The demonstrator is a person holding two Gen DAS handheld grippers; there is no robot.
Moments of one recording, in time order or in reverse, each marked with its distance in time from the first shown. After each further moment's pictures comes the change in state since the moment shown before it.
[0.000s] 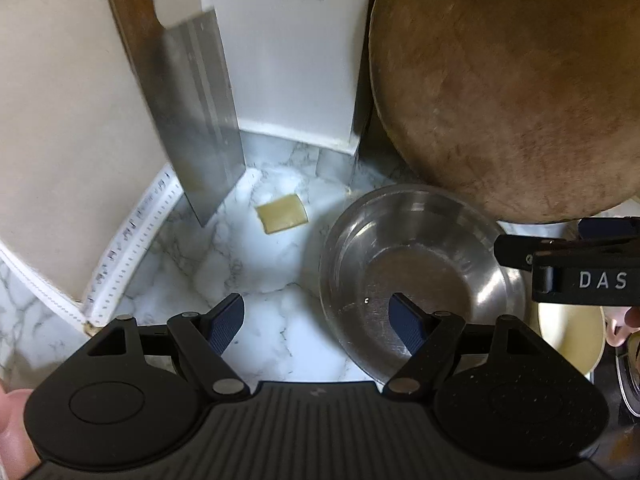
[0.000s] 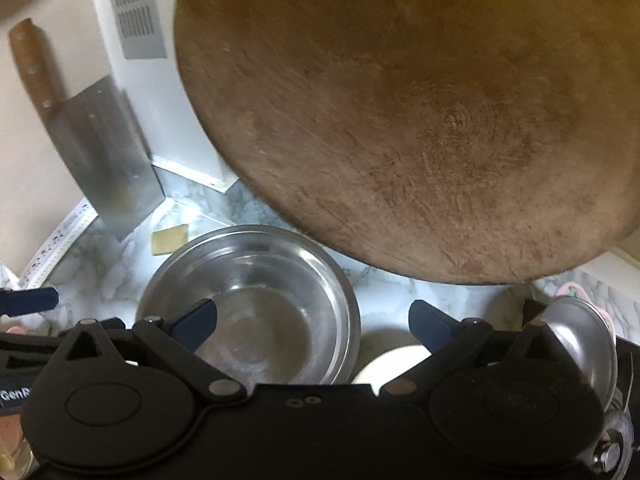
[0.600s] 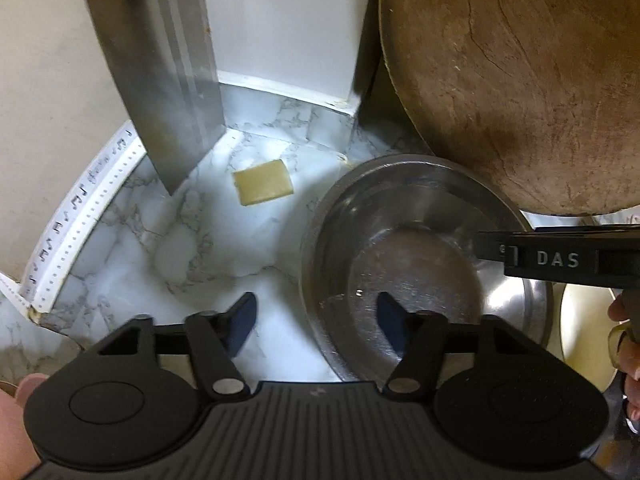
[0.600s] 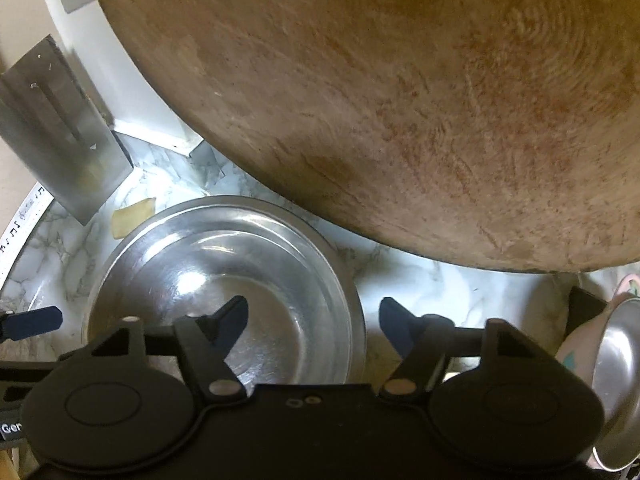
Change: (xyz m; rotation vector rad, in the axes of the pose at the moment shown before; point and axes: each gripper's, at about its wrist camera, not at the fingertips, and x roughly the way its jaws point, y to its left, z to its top) left arm 0.048 -0.011 -0.001 -0.049 0.072 -0.030; right arm 0.068 -0.011 0.006 0.032 0.132 0.046
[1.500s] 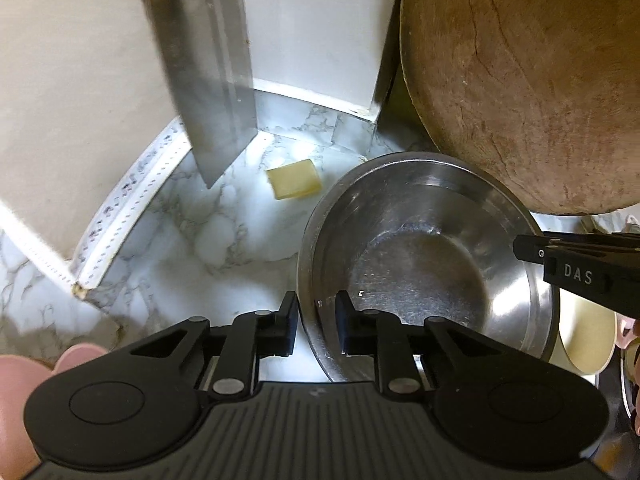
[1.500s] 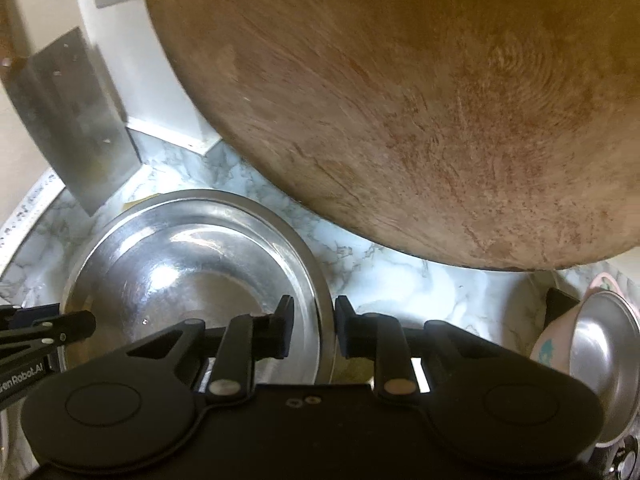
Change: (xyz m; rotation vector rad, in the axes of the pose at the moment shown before) left arm -0.039 0.013 -0.009 -0.019 -0.026 0.036; right arm -0.034 0.023 -0.017 -0.035 -0.063 -0.076
